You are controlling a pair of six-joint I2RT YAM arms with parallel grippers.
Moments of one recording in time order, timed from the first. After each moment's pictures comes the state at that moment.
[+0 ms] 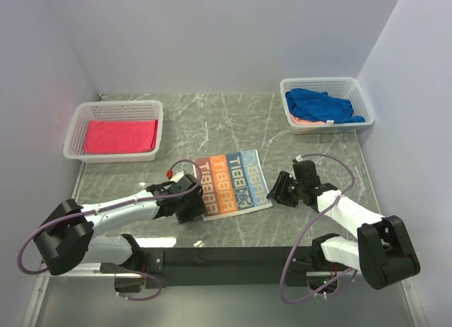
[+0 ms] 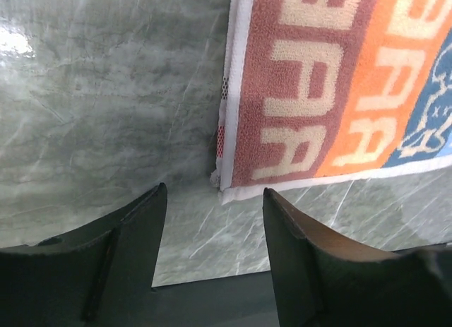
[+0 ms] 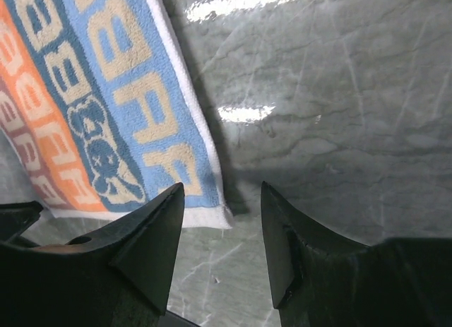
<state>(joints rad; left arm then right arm) -0.86 1.25 0.59 -0.45 -0.10 -1.22 0.30 1.15 0.42 -0.22 -0.23 0.66</state>
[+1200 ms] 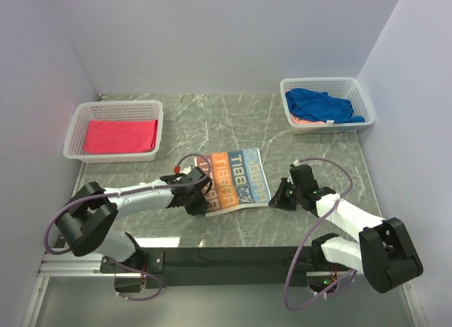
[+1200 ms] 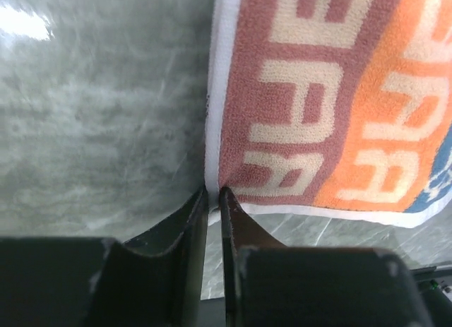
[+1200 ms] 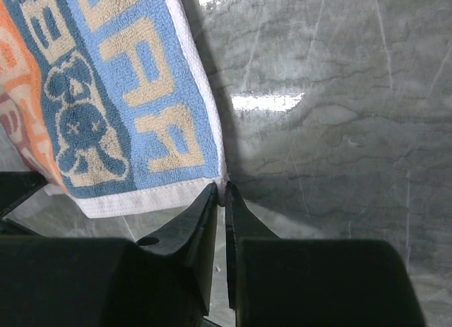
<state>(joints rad) -0.85 1.45 0.71 -0.43 -0.09 -1.24 0.35 1.13 0.38 -0.23 -0.23 0.71</state>
